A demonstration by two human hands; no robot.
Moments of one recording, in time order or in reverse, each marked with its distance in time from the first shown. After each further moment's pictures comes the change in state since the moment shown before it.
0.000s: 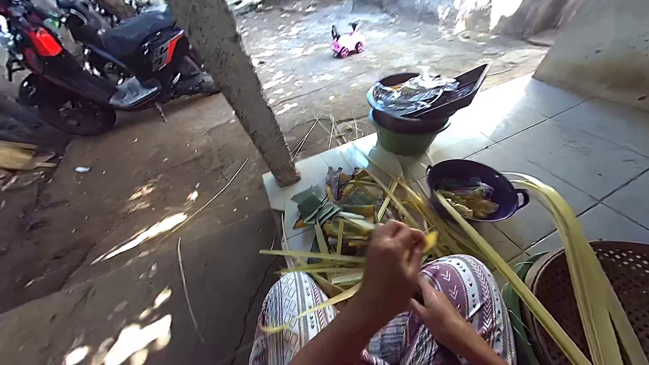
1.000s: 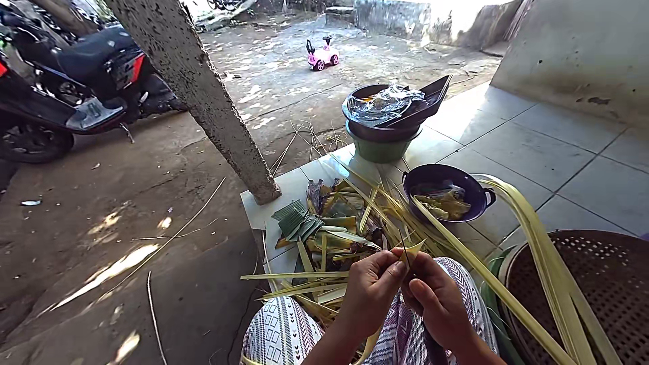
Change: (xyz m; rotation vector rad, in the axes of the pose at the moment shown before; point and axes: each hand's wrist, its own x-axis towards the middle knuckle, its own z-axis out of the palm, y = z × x) left_hand -0.006 0.000 0.000 -0.675 -0.162 -0.256; right_hand -0.015 -0.047 -0.020 0.683 0.296 -0.840
